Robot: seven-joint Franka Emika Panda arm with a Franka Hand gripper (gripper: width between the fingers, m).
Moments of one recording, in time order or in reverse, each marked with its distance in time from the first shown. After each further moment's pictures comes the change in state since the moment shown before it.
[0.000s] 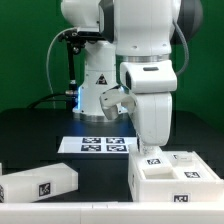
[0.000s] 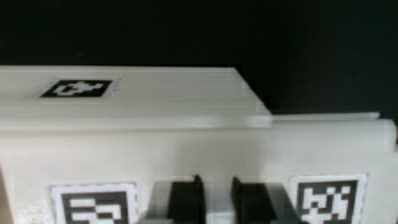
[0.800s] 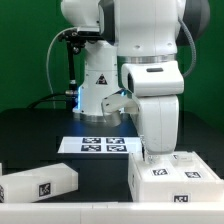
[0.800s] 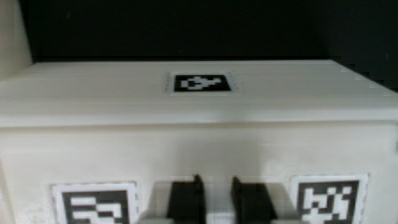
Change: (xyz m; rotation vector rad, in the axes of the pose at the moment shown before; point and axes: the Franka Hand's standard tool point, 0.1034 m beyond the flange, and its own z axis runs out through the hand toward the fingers) arm 0.000 0.044 -0.002 -0.036 0.015 0.021
